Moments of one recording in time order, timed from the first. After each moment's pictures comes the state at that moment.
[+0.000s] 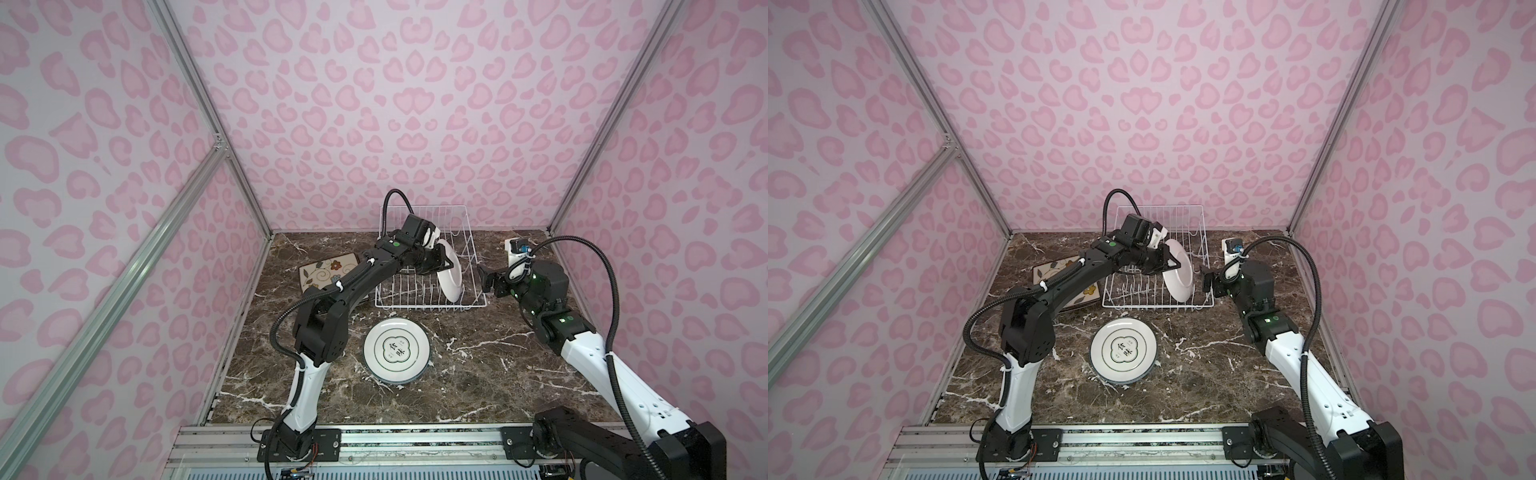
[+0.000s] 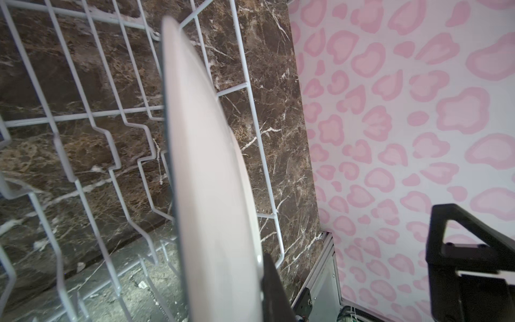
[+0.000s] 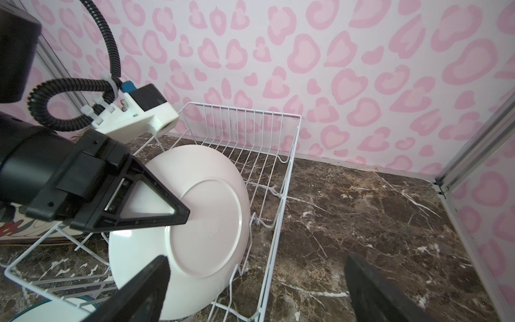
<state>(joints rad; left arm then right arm) -0.64 2.15 1.97 -0.56 0.54 -0.71 0.26 1.08 0.81 -0.02 -0.03 0.03</state>
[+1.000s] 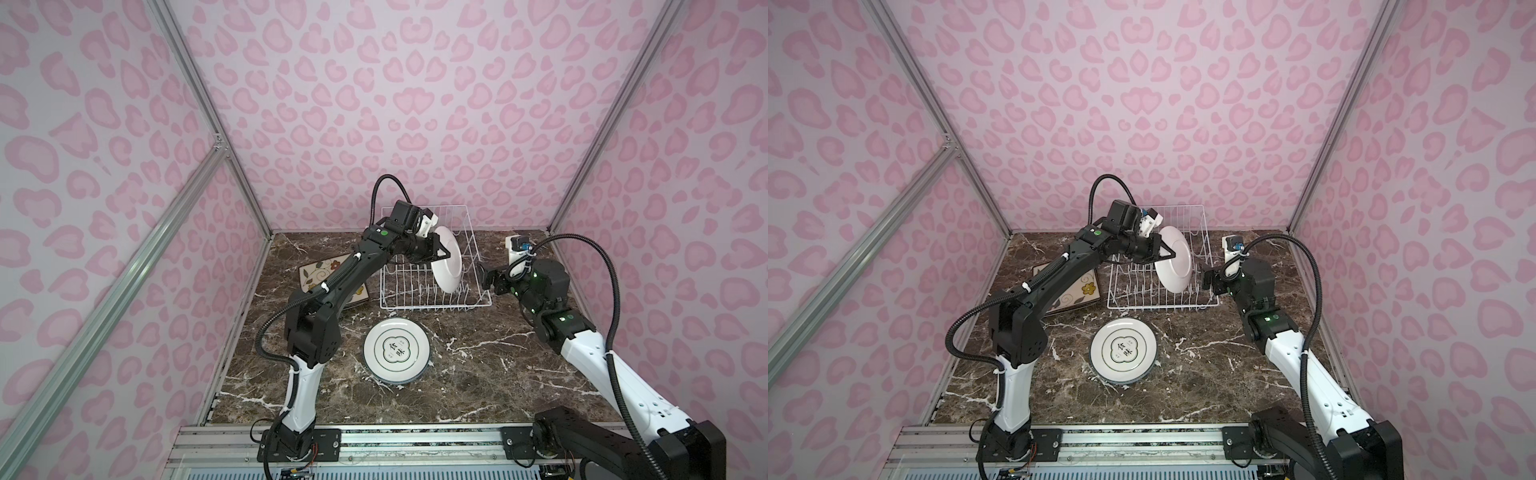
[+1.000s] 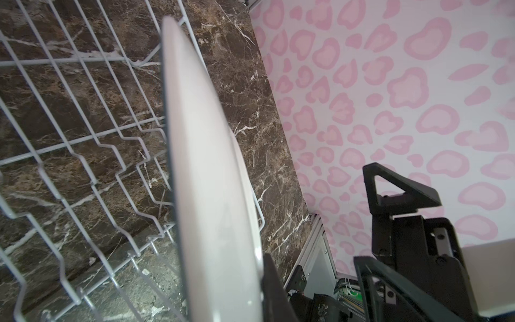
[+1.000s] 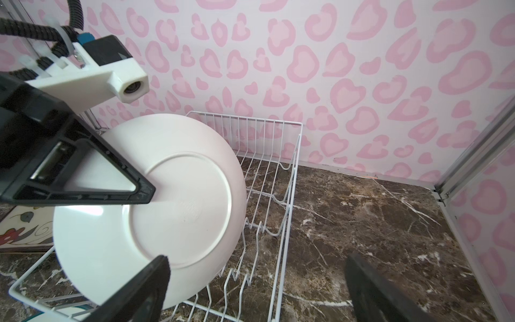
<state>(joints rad) -0.58 2.09 2.06 -0.67 0.64 -0.59 0.26 1.09 0.83 0.00 -0.03 0.03</state>
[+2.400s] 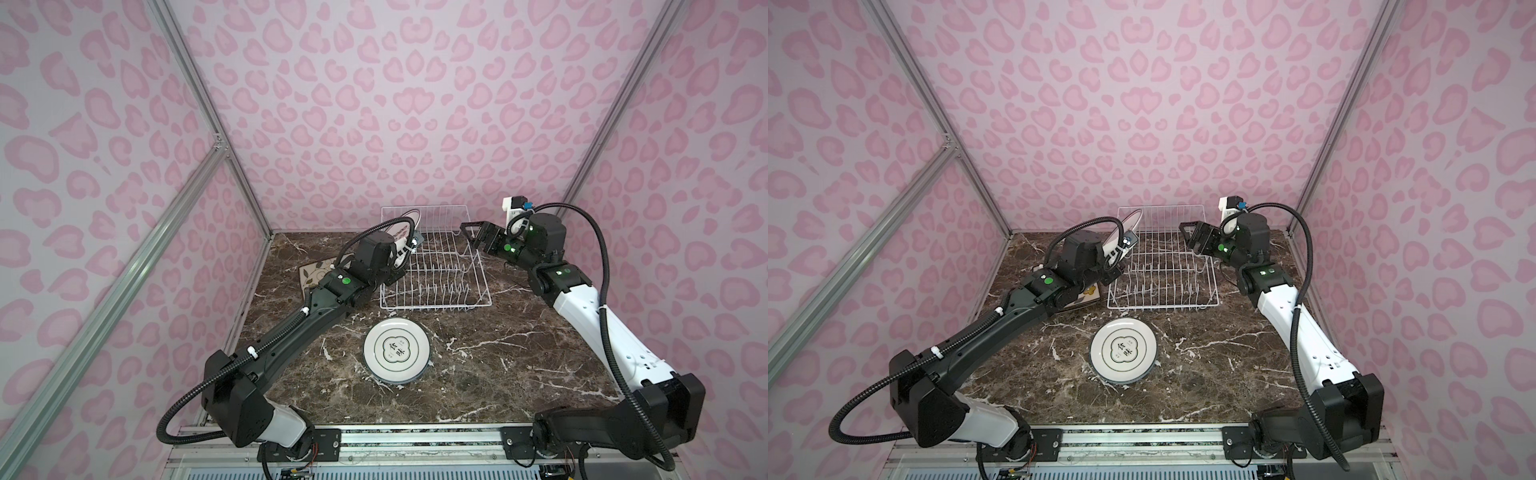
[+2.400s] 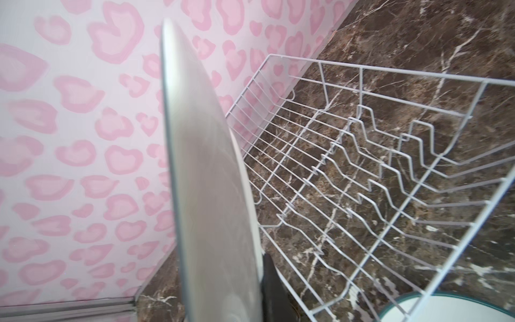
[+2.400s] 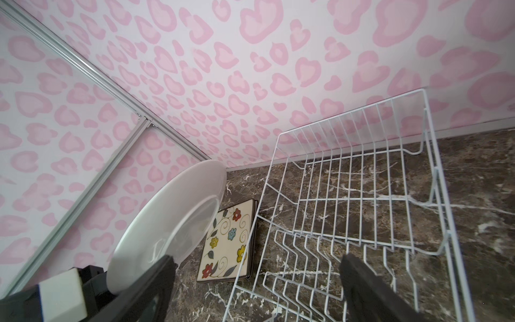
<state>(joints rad) -0.68 1.47 1.36 -0.34 -0.26 0.56 0.25 1.37 1.27 -0.16 -0.39 0.62</state>
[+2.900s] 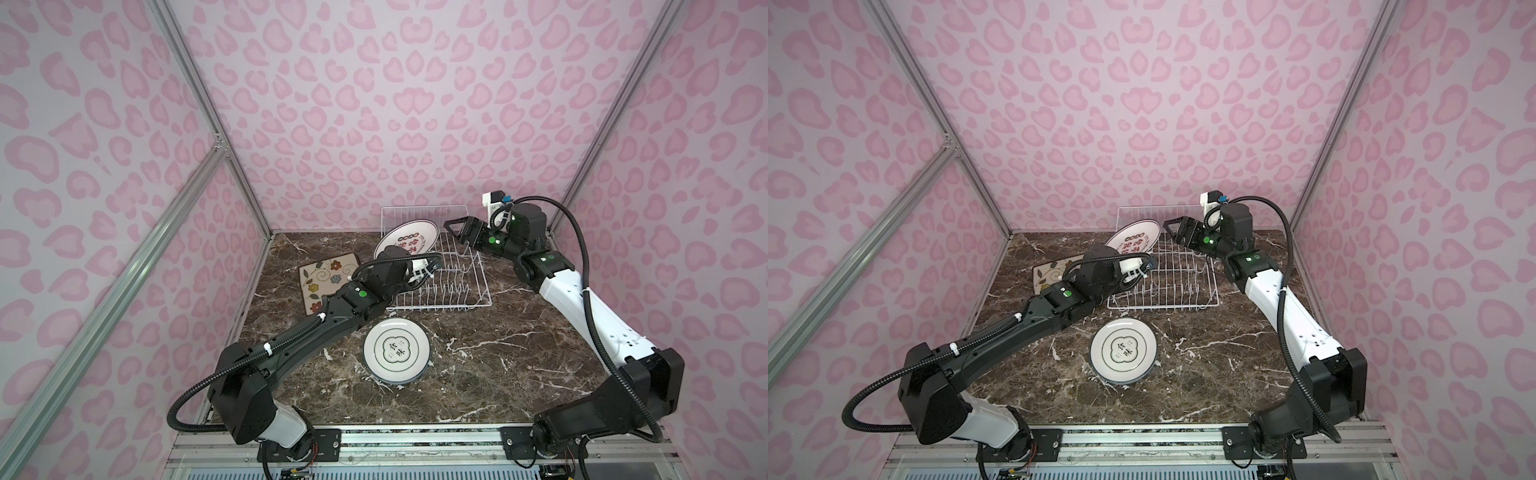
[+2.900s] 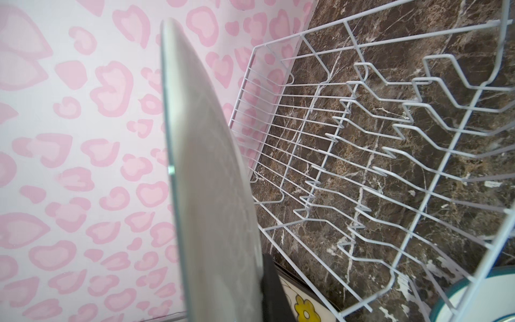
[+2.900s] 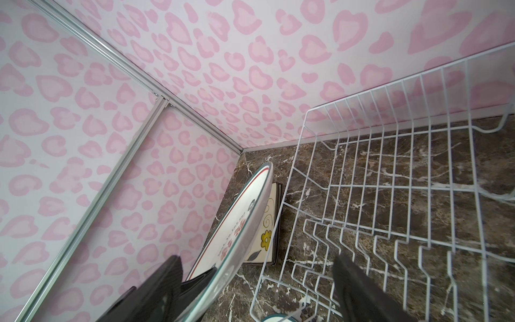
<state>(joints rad) -0.78 1.50 1.28 -0.22 -0.40 0.85 0.31 1.50 1.41 -0.21 -0.46 0.66</state>
